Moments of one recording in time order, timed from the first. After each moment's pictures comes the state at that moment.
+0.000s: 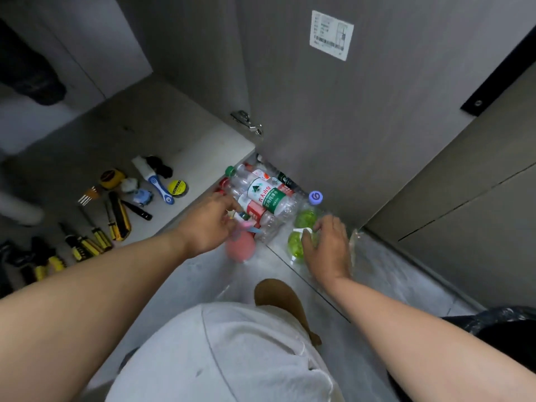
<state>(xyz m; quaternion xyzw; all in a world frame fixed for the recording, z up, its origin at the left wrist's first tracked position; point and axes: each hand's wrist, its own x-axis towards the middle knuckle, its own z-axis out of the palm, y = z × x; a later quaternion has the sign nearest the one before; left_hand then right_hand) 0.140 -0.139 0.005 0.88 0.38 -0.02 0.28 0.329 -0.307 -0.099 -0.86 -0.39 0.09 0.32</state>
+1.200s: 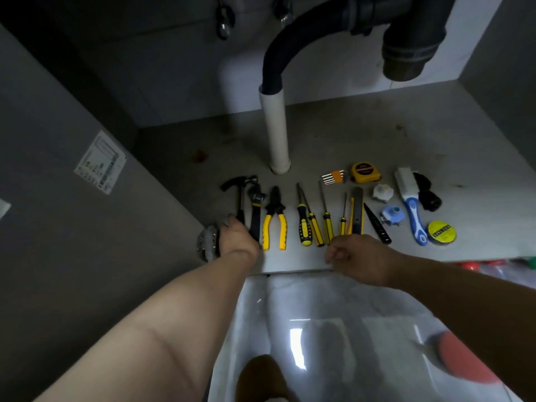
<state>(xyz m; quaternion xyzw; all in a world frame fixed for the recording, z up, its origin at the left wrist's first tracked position) -0.236 -0.057 -0.114 0.36 0.90 0.09 0.21 0.019 -0.034 -0.074 -0.46 -0.79 0.41 -0.02</state>
